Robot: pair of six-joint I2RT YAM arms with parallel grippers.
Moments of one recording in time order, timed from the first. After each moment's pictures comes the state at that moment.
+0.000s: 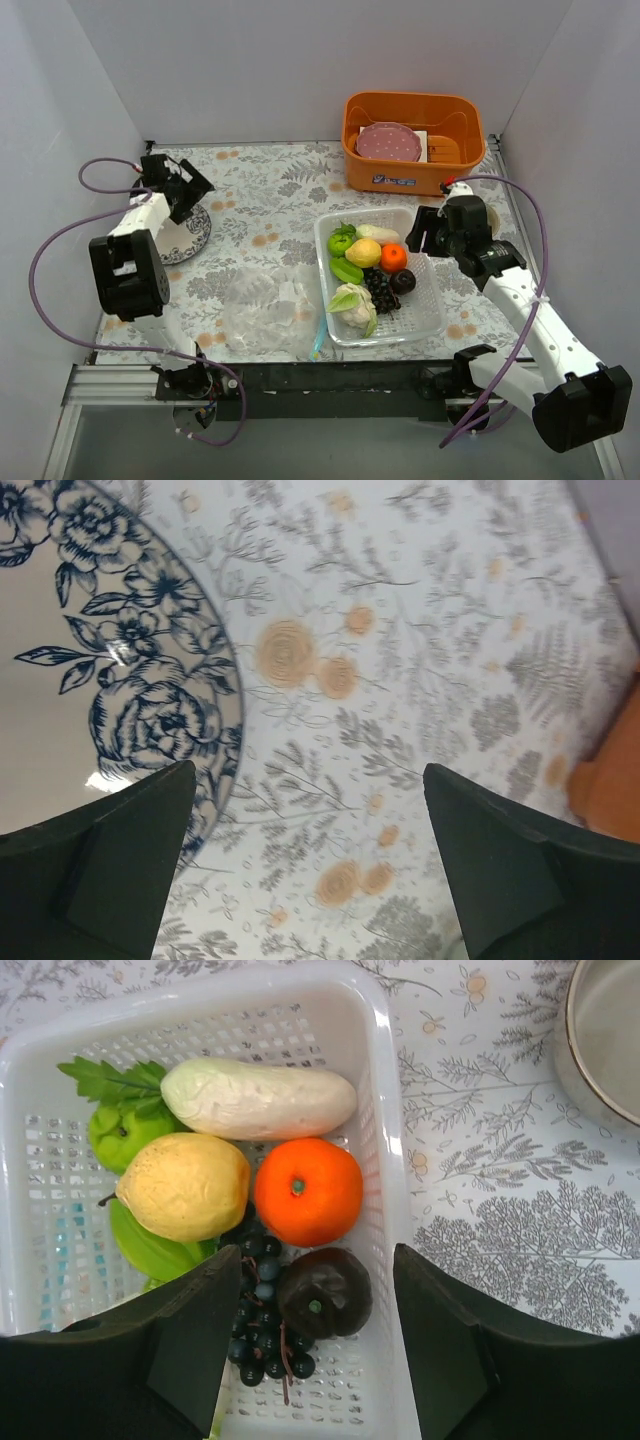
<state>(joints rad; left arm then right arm) 0.19 1.81 1.27 -0.28 0.16 -0.64 0.34 1.01 0.88 -0.54 0.01 0.36</state>
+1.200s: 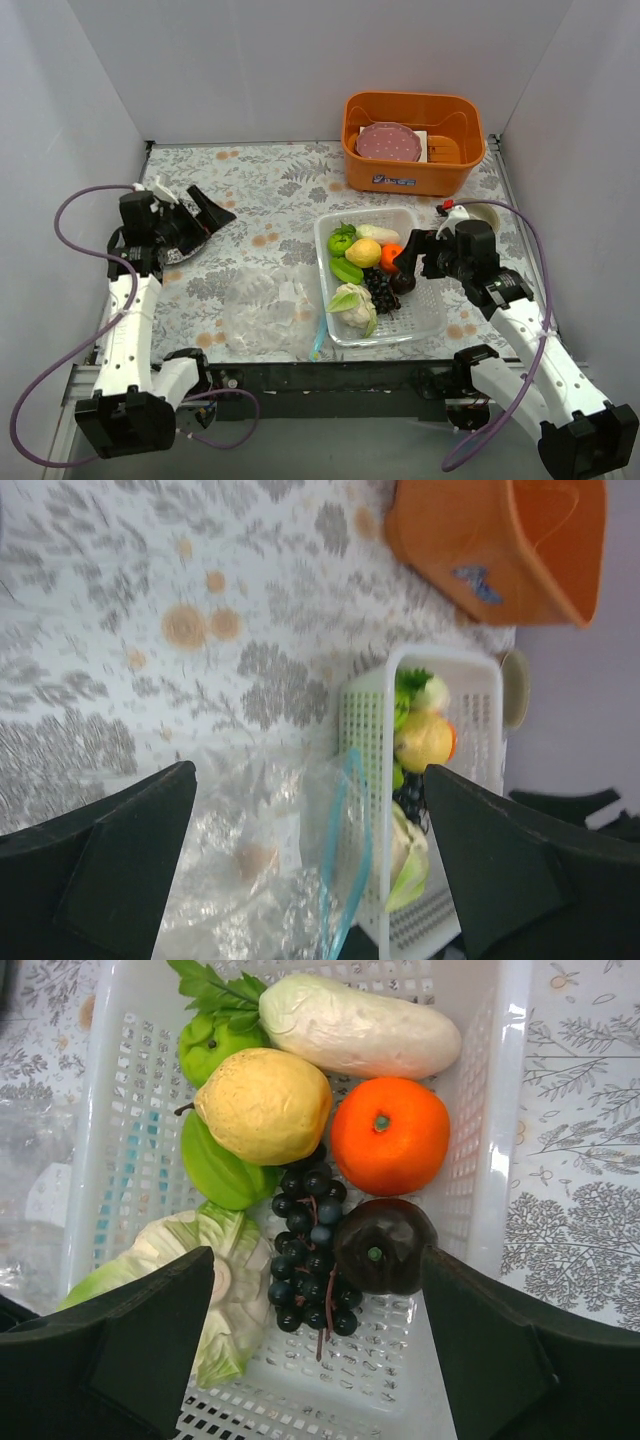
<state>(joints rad) 0.19 1.00 1.01 -0.54 0.52 -0.60 0.34 0.78 0.68 -0.48 -0.20 0.34</state>
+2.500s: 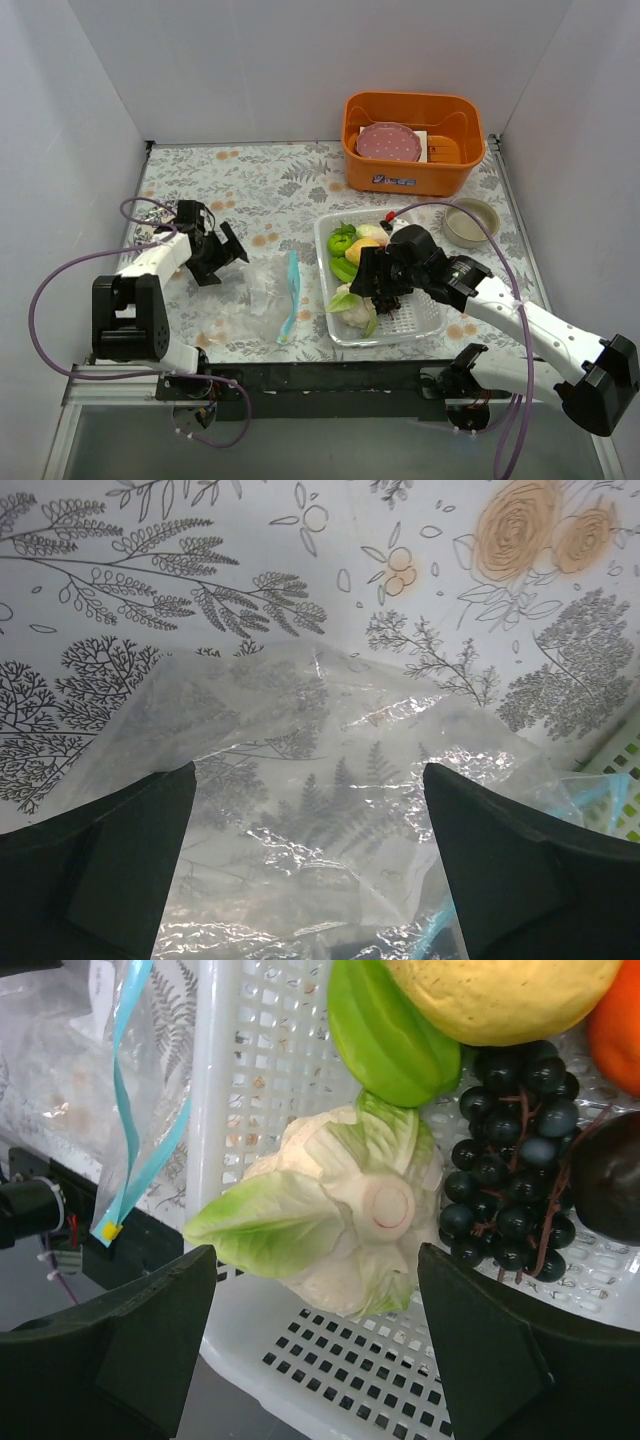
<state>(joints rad) -0.01 1.47 0.85 -0.60 0.20 -0.59 0.79 1.02 0.82 -0.58 -0.11 0.64</state>
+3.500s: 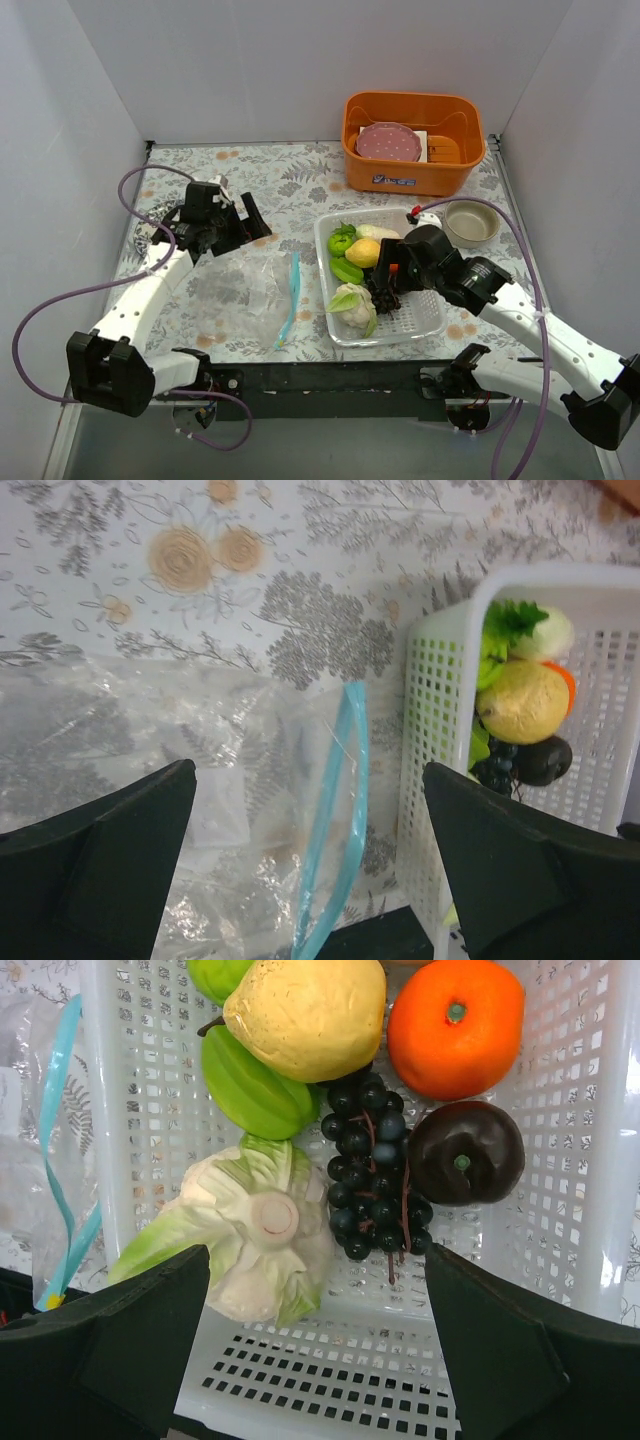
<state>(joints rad) -0.21 1.20 1.00 -0.60 0.18 -0.58 0.78 0.94 0.88 -0.73 0.18 0.66</state>
